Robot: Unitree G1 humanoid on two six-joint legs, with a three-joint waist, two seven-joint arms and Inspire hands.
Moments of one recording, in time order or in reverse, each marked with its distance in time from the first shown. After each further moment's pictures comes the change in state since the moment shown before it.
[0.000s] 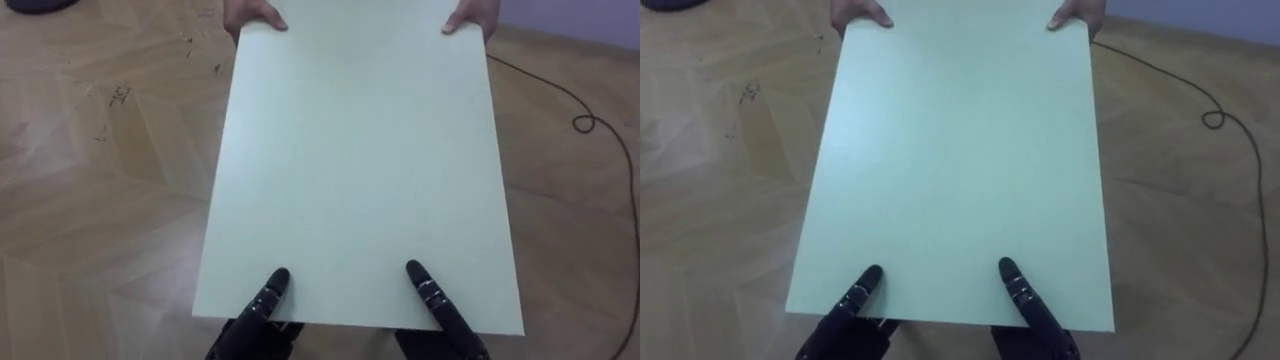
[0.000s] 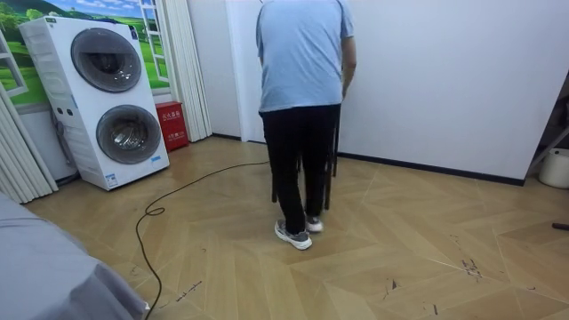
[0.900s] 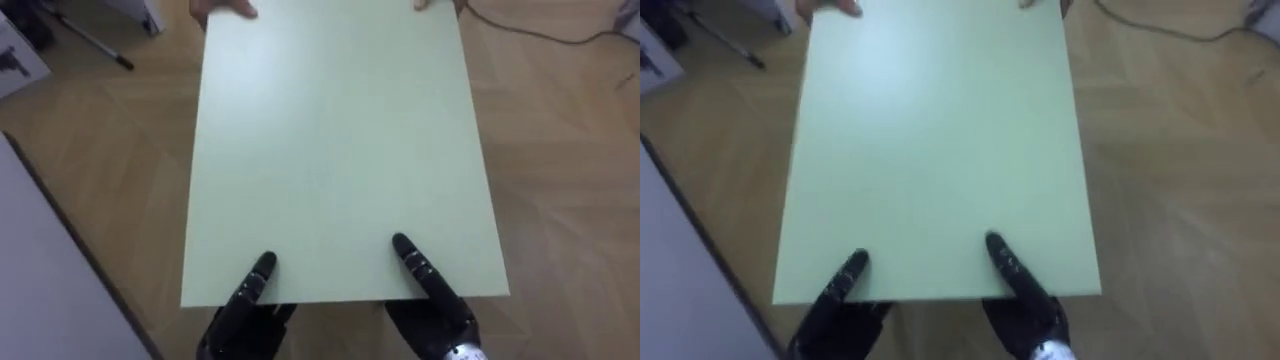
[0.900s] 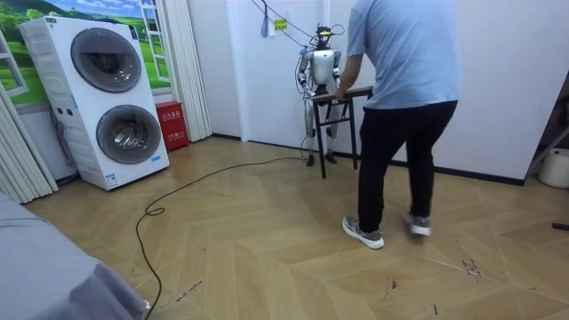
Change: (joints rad) left arm 0.002 -0.005 0.024 -0.018 -0.036 -0.013 0.003; right arm -0.082 0.036 -0.045 0.002 -0.075 0.077 -0.021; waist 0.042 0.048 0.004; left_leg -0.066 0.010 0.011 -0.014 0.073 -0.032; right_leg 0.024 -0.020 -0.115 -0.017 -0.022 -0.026
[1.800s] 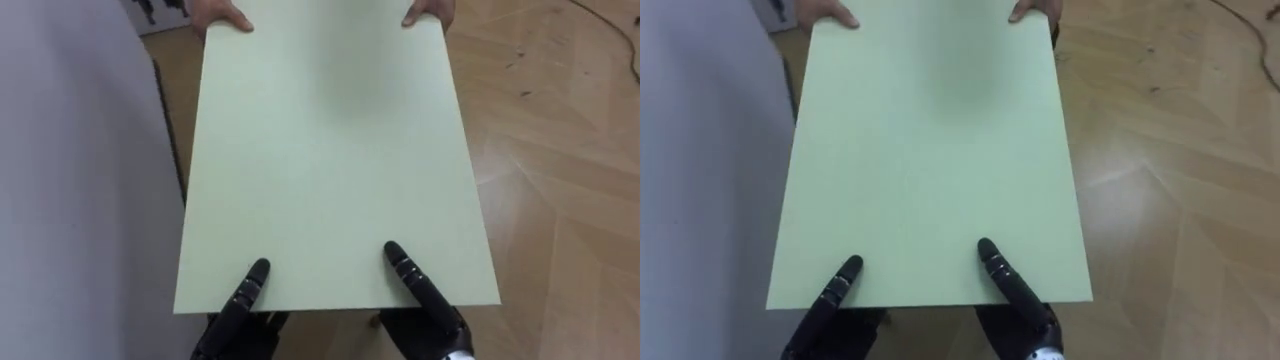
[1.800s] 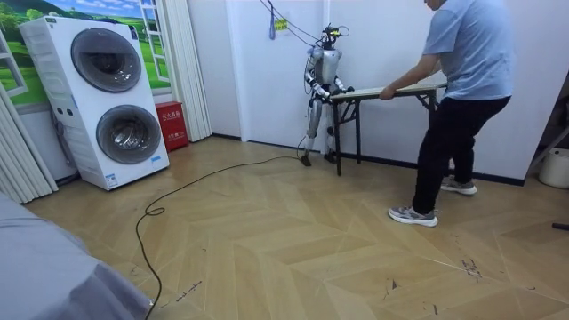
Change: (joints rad) left arm 0.006 0.000 0.003 -0.007 -0.001 -0.011 0.046; right arm 0.007 0.026 0.009 -0.006 -0.034 -0.009 -0.059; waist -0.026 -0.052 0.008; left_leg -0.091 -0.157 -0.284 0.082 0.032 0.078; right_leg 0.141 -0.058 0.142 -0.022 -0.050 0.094
